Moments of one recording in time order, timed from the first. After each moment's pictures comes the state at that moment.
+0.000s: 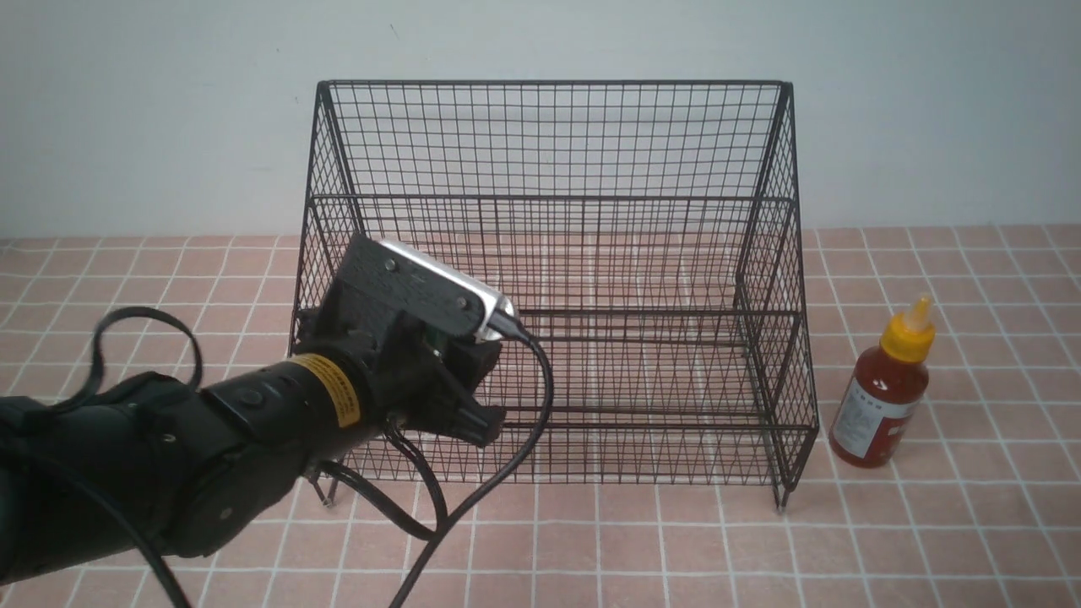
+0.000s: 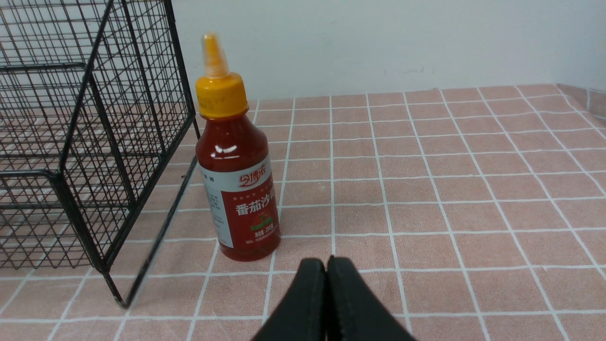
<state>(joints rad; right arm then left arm) 0.01 -0.01 0.02 -0.02 0.38 0.11 -0.49 1.55 -0.67 0.23 -0.33 -0.16</state>
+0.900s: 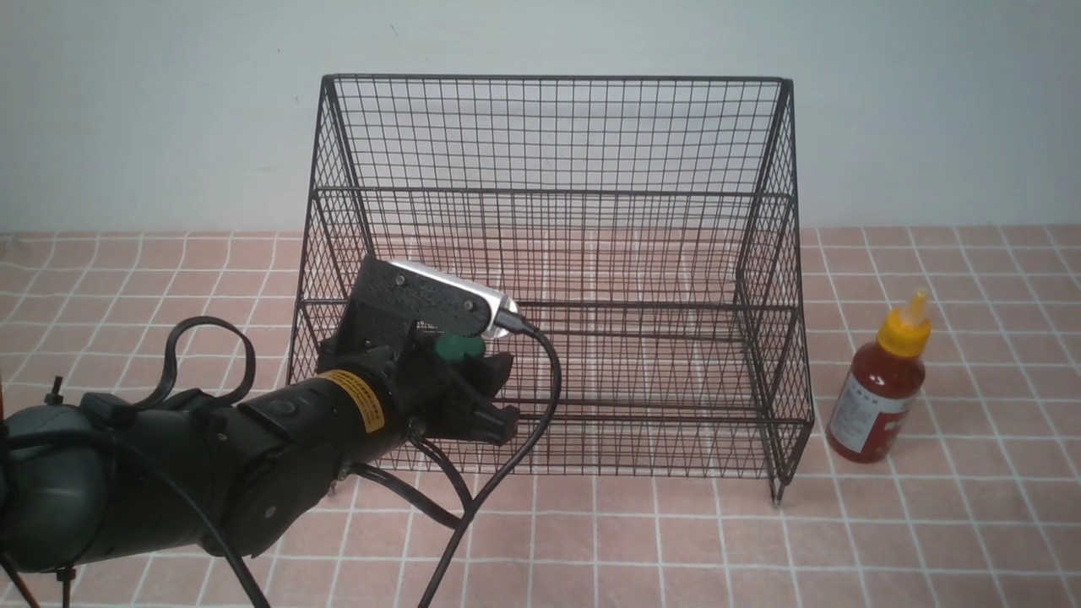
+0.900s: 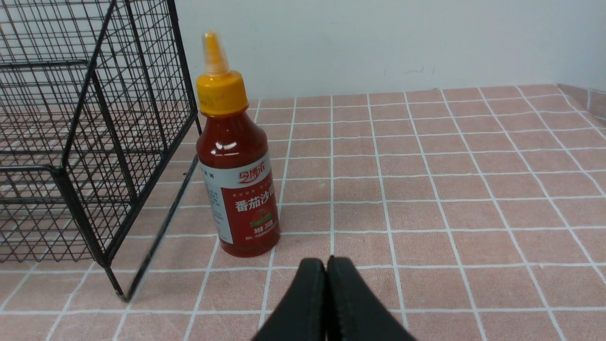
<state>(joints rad) 0.01 -0.01 0.02 -0.02 0.38 0.11 -0.49 1.64 -0.68 0.11 -0.41 -0.17</state>
